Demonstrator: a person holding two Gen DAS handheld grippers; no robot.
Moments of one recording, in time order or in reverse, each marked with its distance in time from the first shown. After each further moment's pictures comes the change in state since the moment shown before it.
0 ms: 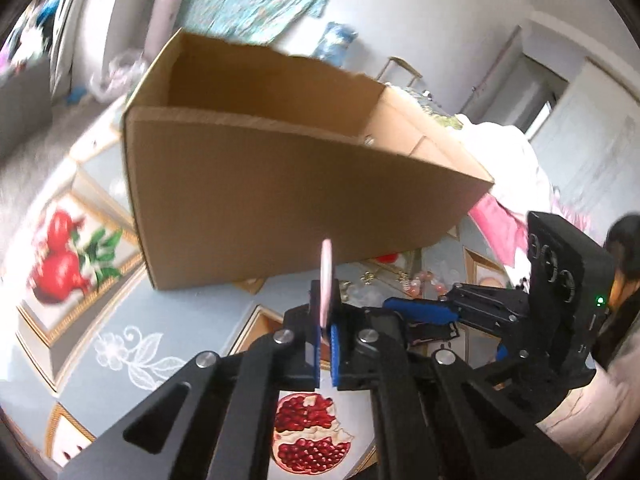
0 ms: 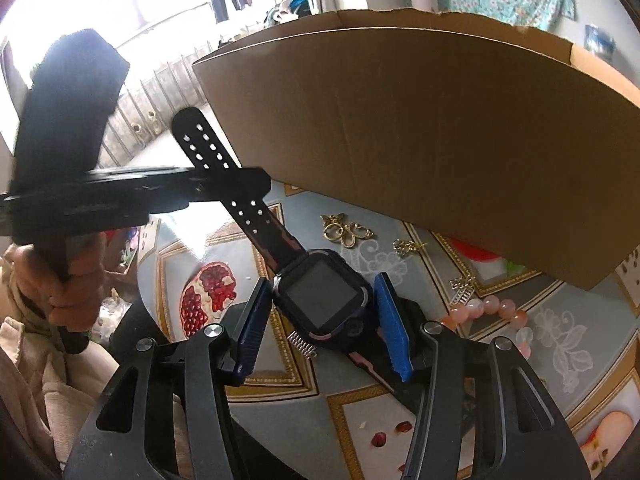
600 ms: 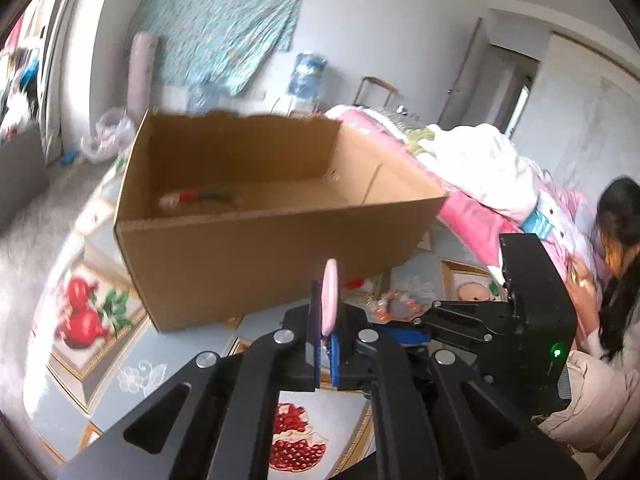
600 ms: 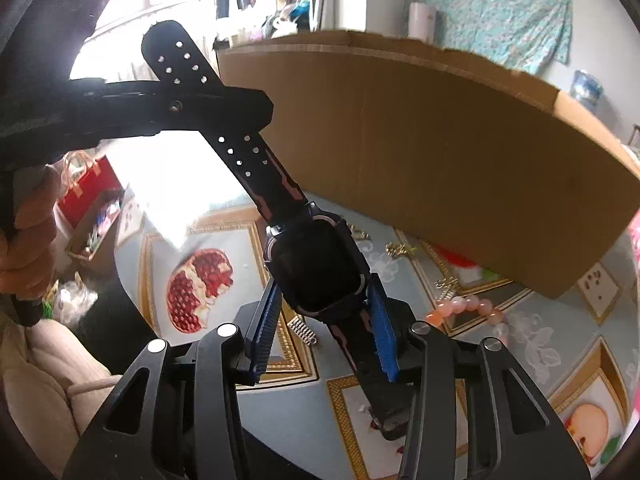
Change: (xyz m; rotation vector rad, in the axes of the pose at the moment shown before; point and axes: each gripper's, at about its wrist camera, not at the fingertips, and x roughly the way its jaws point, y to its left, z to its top) left arm -0.037 -0.037 0.008 0.151 -0.114 0.013; right arm -0.025 0.017 -0.010 -0.078 -0.098 -0.145
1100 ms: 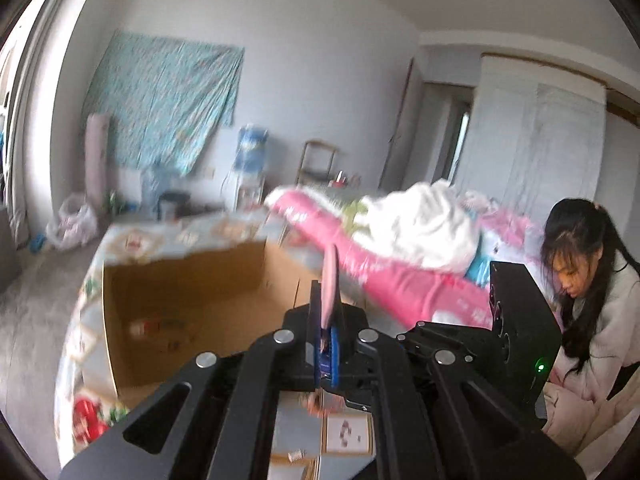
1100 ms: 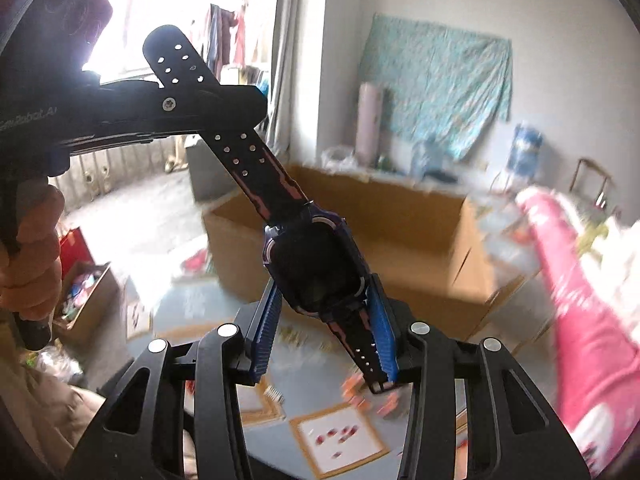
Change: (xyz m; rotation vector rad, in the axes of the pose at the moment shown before) left arm -0.067 -0.058 0.085 0.141 -0.245 -0.149; right arm -0.122 -0.013 0.048 0.012 -0.310 -0.183
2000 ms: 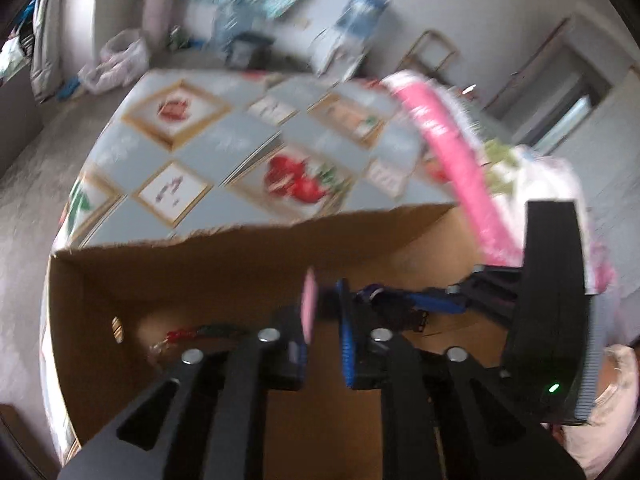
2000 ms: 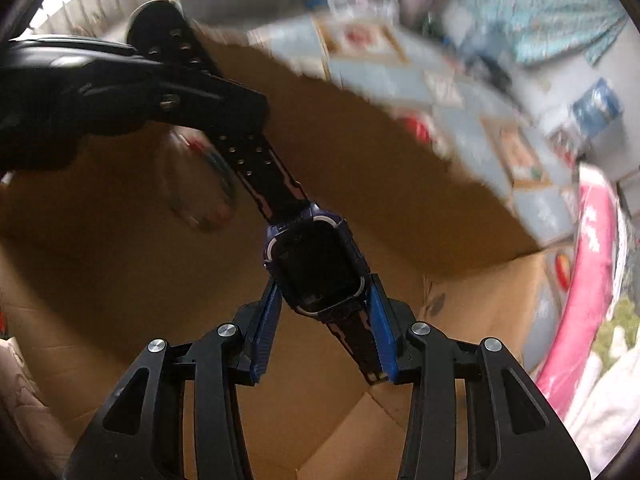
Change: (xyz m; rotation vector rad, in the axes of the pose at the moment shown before) left arm 0.231 0.195 0.008 -0.392 0.584 0.217; right arm 0.298 -0.066 0.039 -0.190 0.814 0.054
